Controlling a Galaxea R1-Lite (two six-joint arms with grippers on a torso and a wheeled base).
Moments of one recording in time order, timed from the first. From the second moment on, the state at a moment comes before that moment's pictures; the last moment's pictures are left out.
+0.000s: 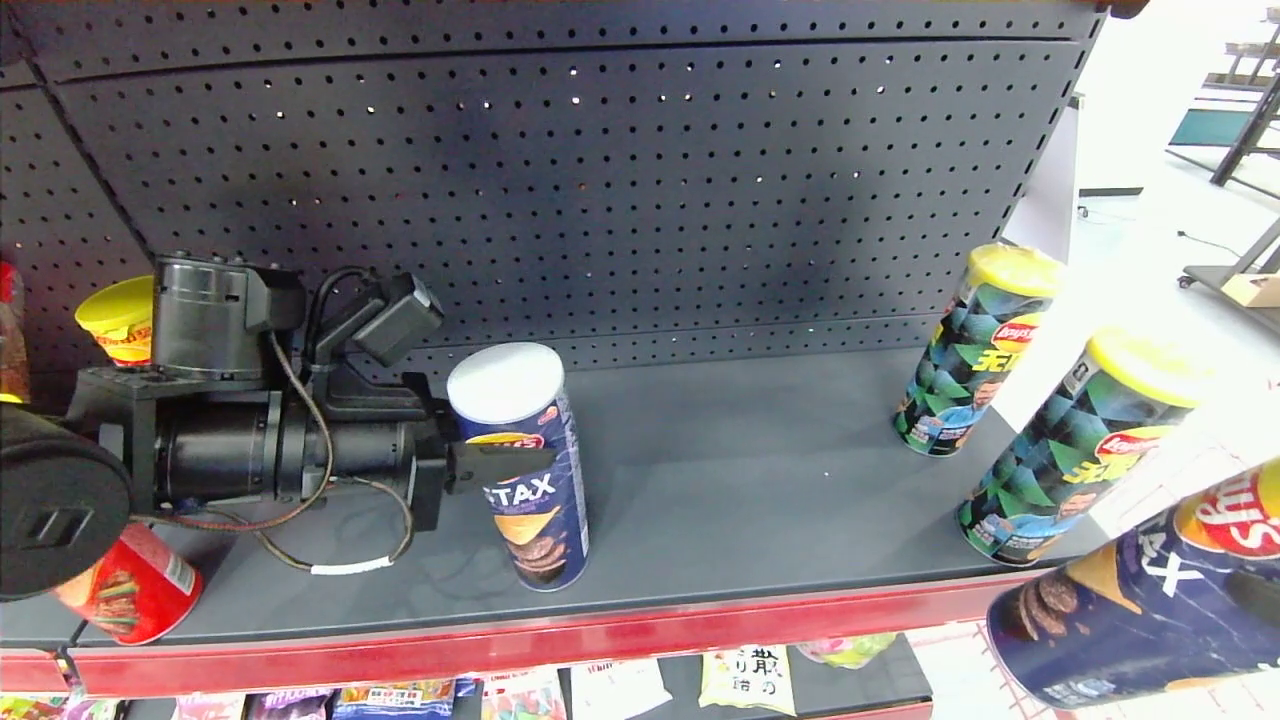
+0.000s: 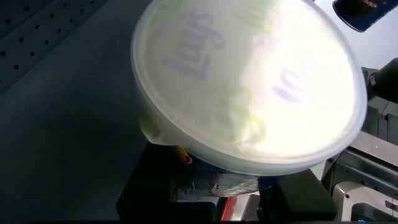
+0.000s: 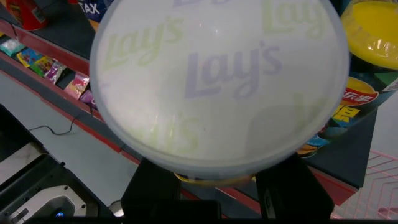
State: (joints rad) left arm -0.35 1.60 -0.80 -0.34 -0.73 0.24; right arm 0.25 0.71 -0.56 0.06 0.35 -0.10
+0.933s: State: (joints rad) left arm -0.35 1.54 -0.73 -0.33 -0.72 0.24; right arm 0.25 0.71 -0.56 0.07 0.35 -0.10
